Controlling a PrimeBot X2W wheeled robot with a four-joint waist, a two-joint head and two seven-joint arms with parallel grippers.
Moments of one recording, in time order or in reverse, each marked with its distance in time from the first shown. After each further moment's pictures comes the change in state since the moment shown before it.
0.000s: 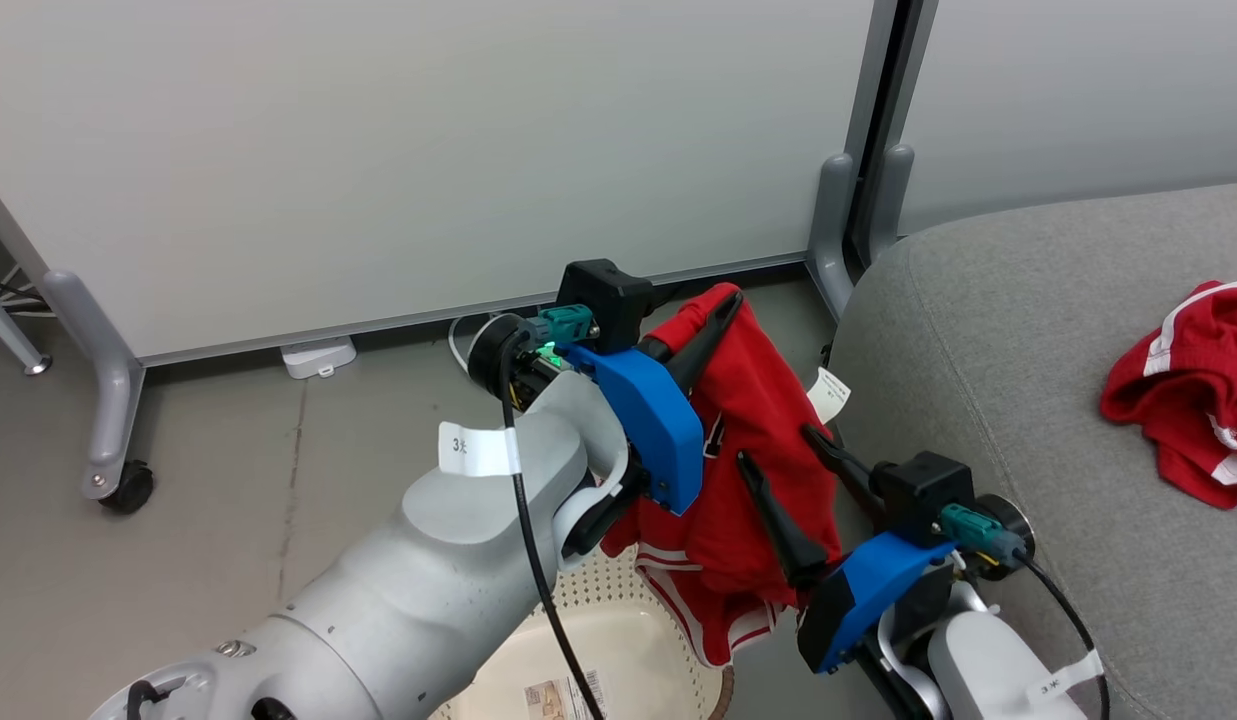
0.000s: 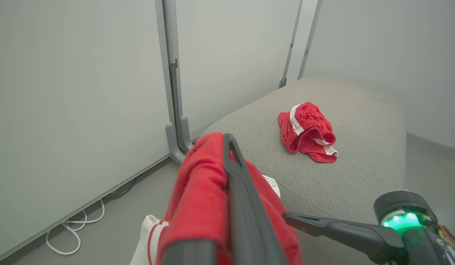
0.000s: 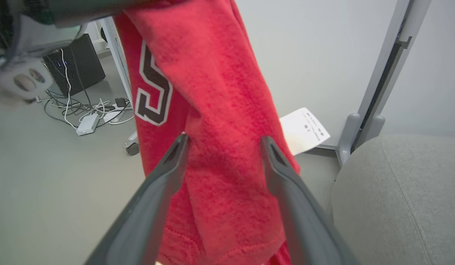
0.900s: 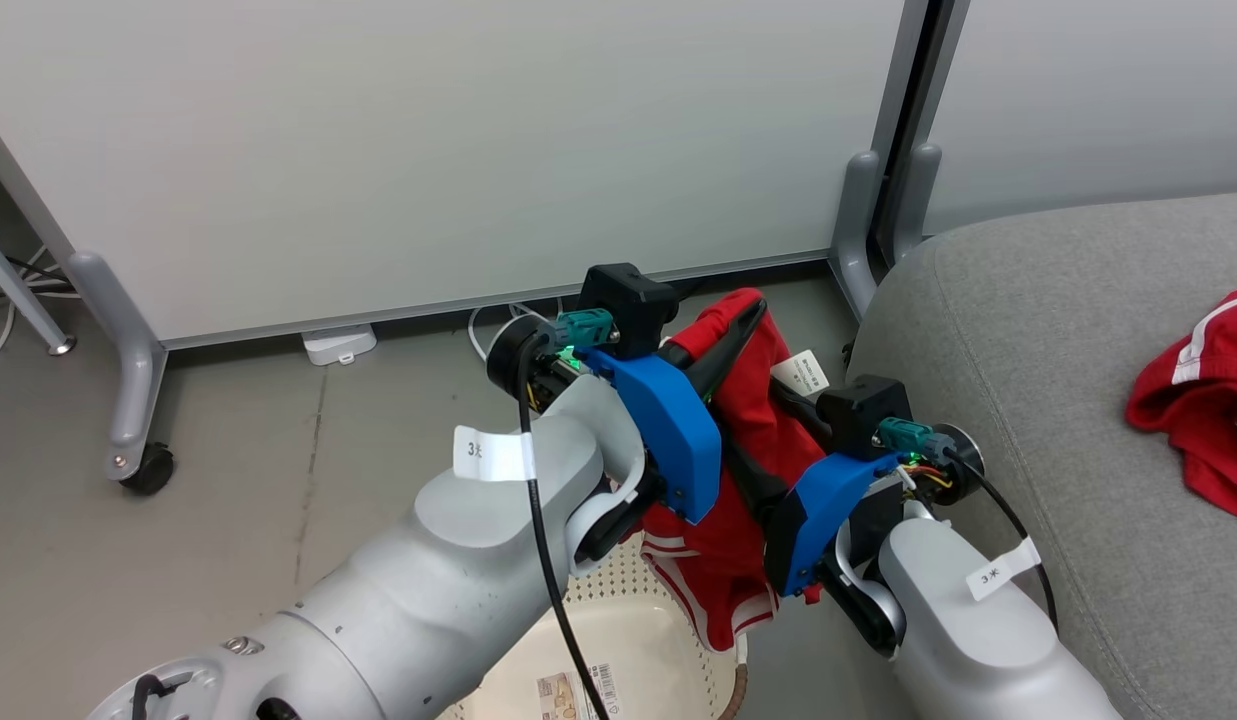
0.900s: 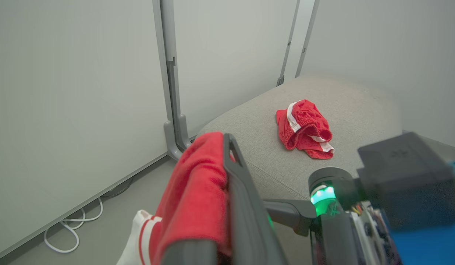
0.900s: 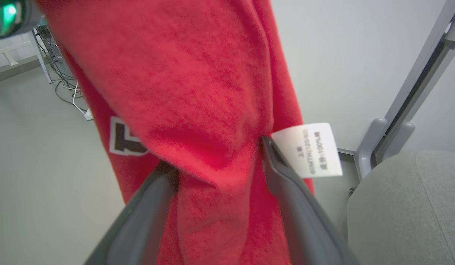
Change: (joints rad) left arm -0.008 0.000 -0.034 -0.034 -0.022 0.003 0.005; right arm -0.319 0.001 0.166 0.436 0.119 0.000 -0.109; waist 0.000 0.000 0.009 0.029
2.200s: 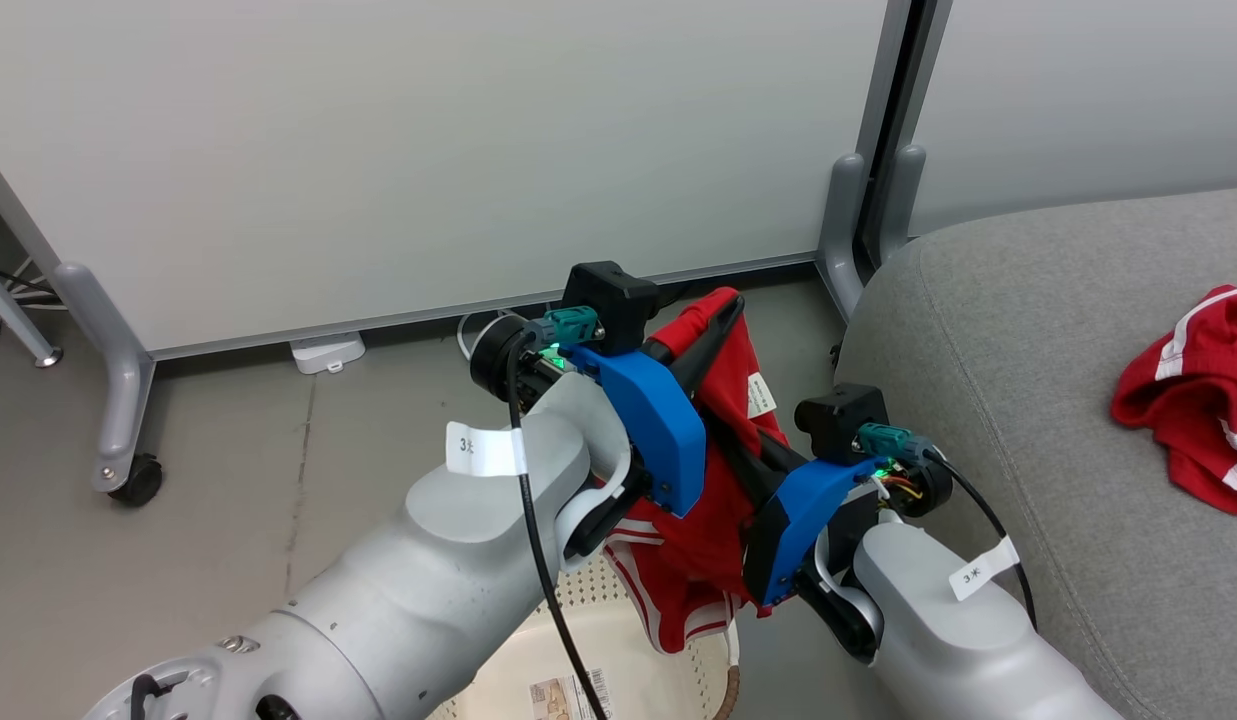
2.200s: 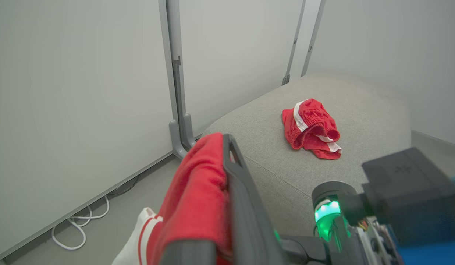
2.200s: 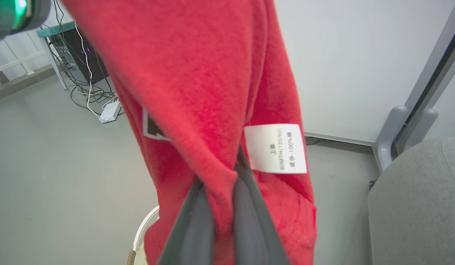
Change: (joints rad) left arm -0.006 0.000 -0.006 0.039 -0.010 0.005 -0.010; right arm -0.097 0.000 0.217 0.171 0.240 0.000 -0.092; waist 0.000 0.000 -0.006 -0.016
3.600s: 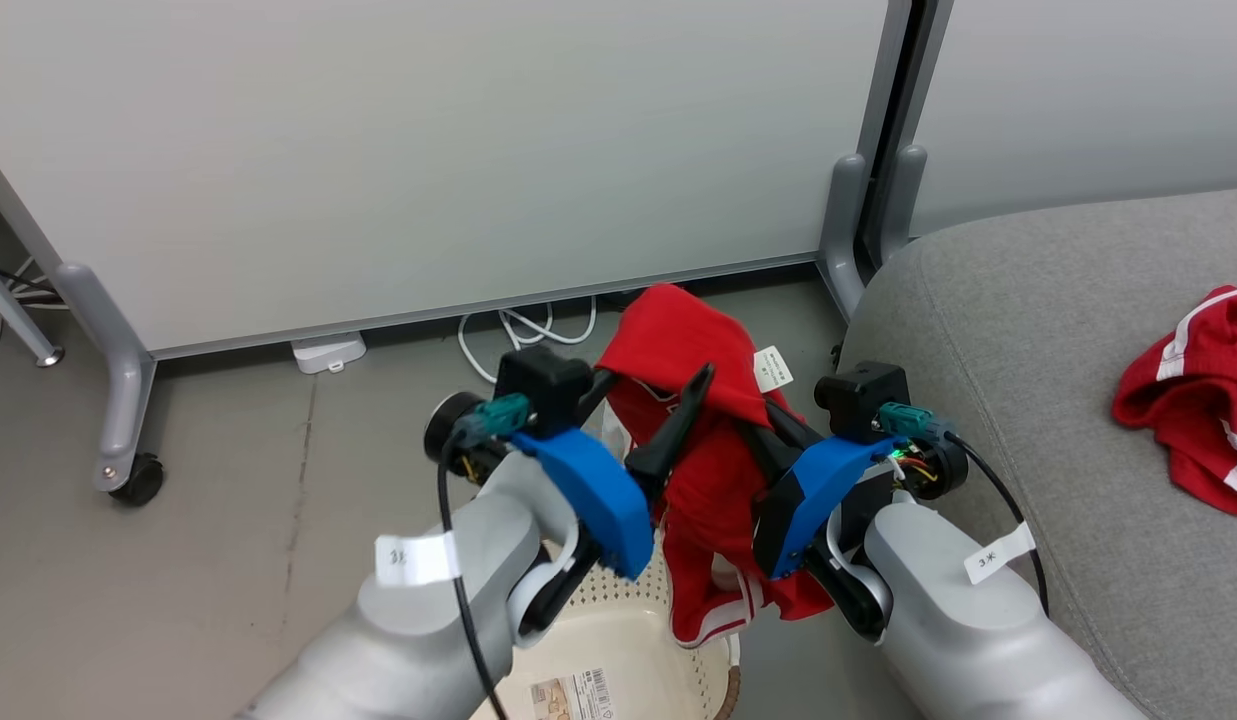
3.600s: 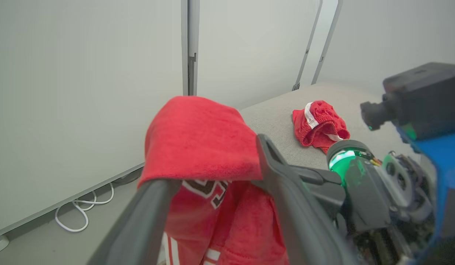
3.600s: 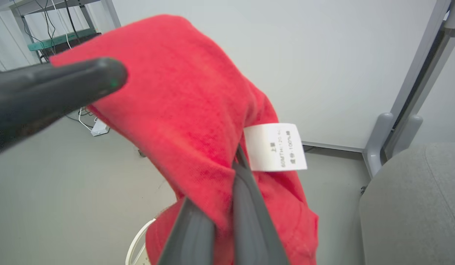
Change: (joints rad) left arm 0.181 0.058 0.174 -0.075 0.169 0.001 -0.043; right arm -0.029 0.000 -0.034 0.026 0.006 0.000 -0.026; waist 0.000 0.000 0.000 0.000
